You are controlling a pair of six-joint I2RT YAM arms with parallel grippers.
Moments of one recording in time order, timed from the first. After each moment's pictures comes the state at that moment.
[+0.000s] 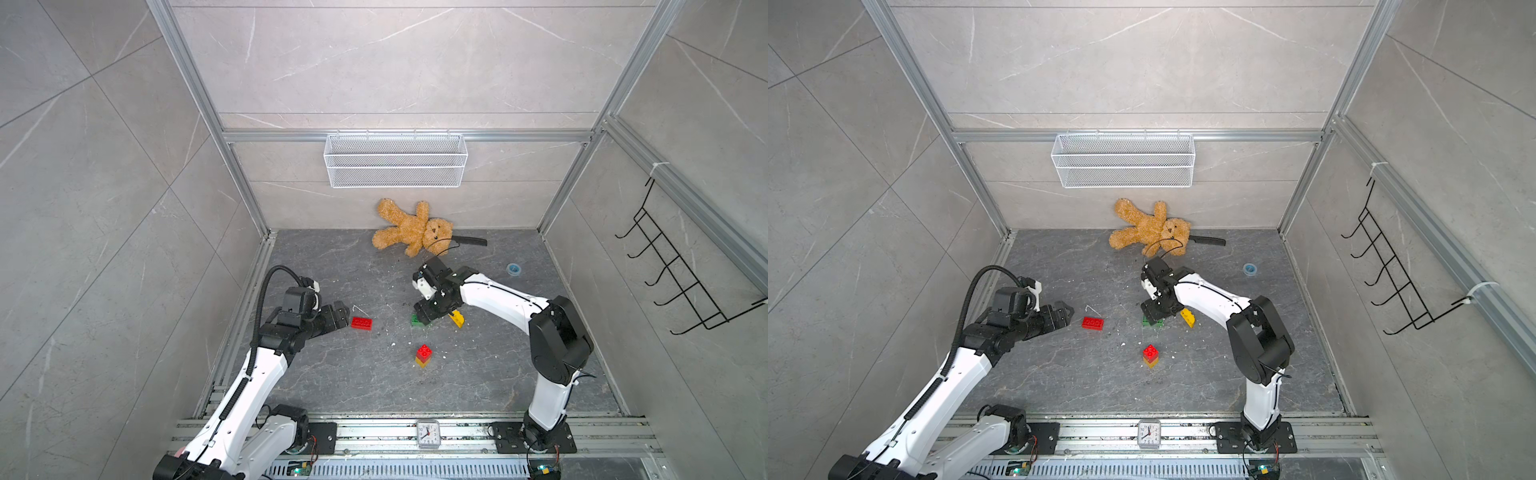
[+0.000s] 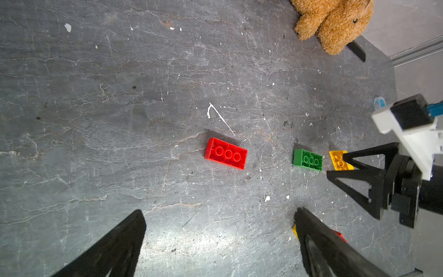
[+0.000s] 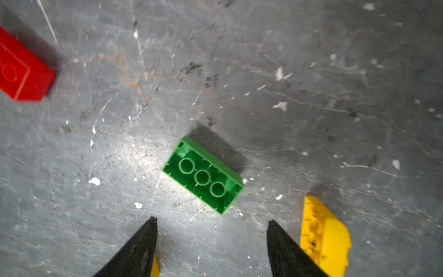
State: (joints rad) left arm -0.25 0.97 0.77 -0.65 0.16 -0.49; right arm 0.66 1.88 1.40 -0.81 -0.04 0.03
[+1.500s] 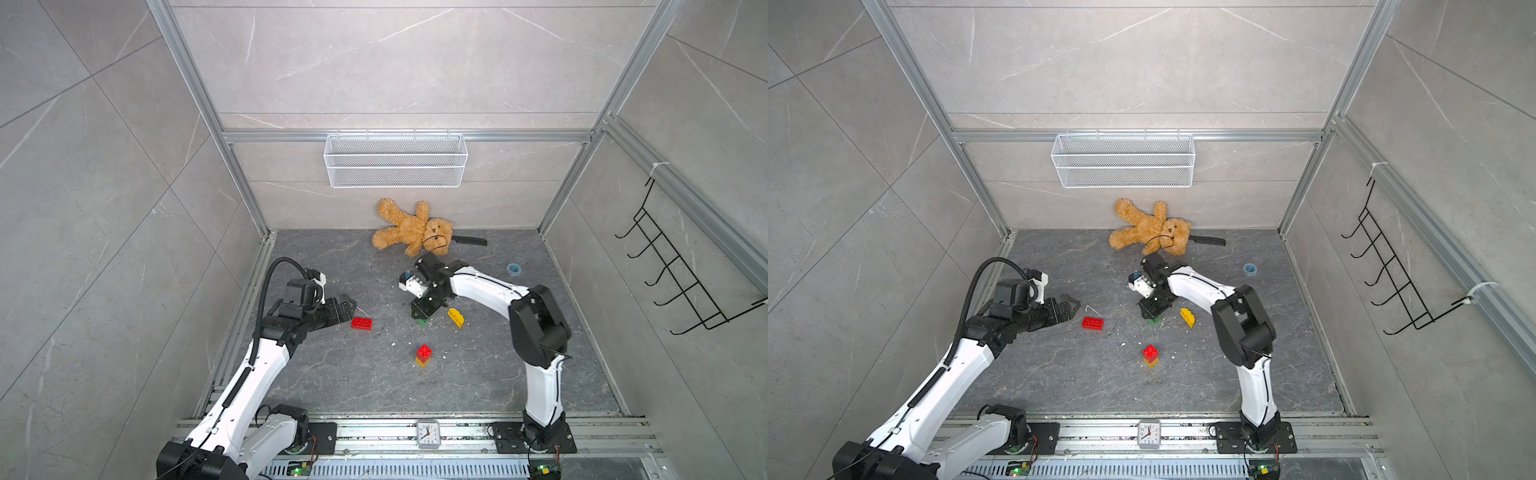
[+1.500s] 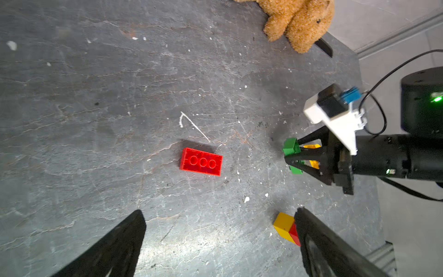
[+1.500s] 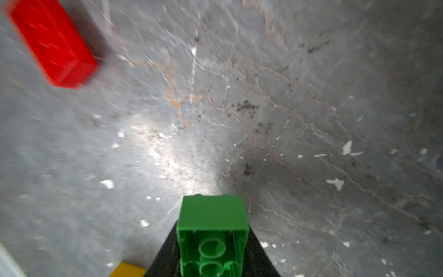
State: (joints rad) left arm -0.25 1.01 0.82 -0.59 0.30 -0.46; right arm 0.54 1.94 1.45 -0.70 -0.40 -0.13
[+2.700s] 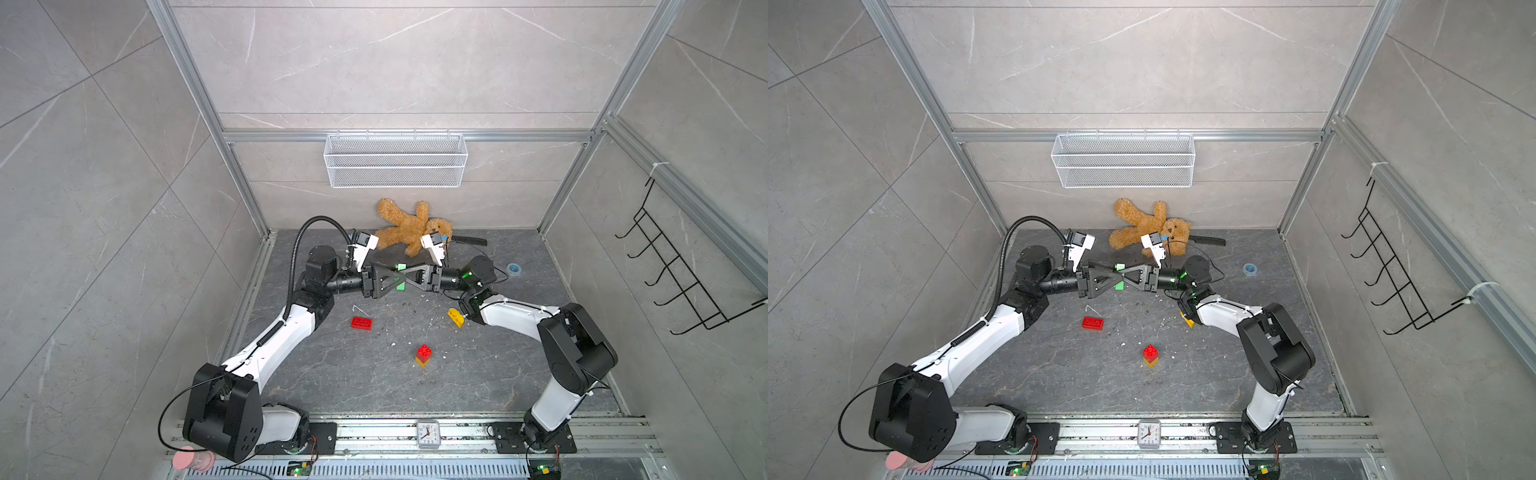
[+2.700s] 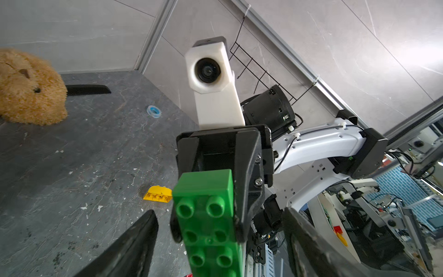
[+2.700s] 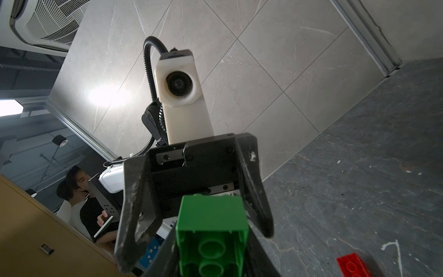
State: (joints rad) left arm -0.39 1.33 0.95 0.24 1.03 -0.49; right arm 0.51 1.75 0.99 1.12 -1.02 1.10
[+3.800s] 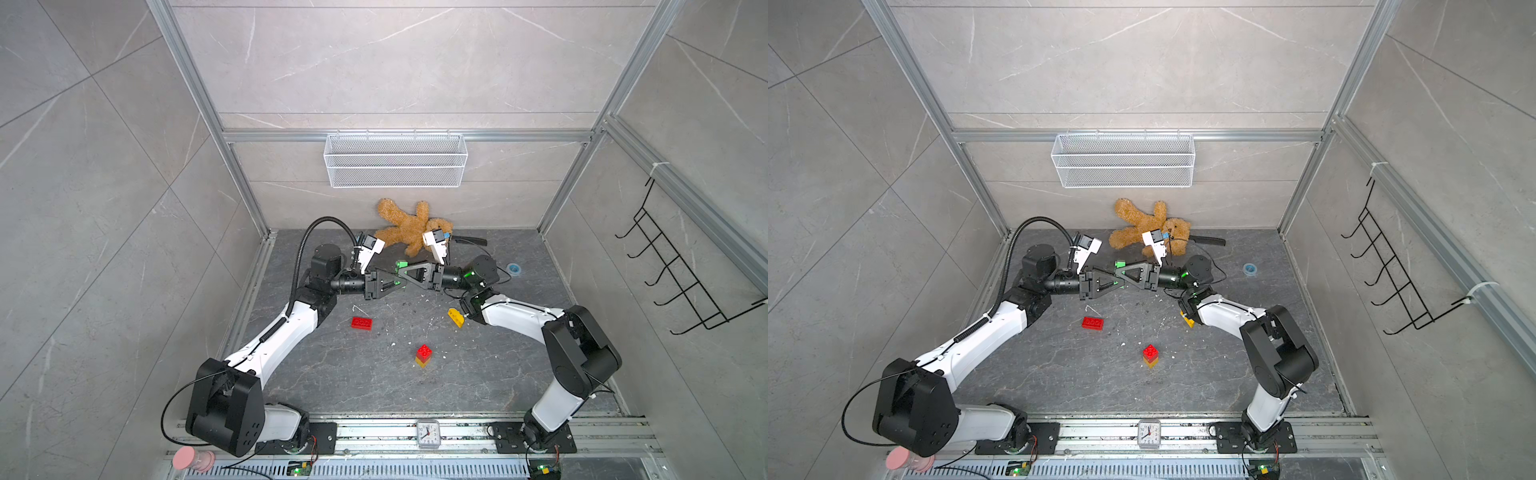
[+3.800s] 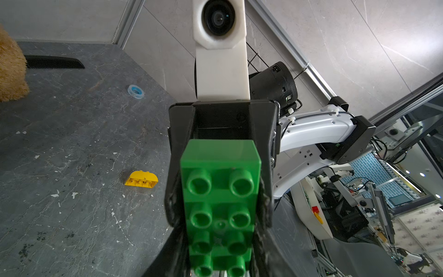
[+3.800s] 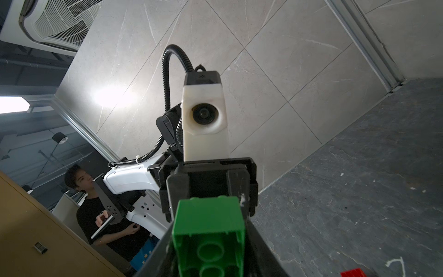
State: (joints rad) left arm -0.40 1.36 0.98 0.15 1.11 -0.47; right arm 0.52 1.72 1.00 1.12 -1.01 1.09
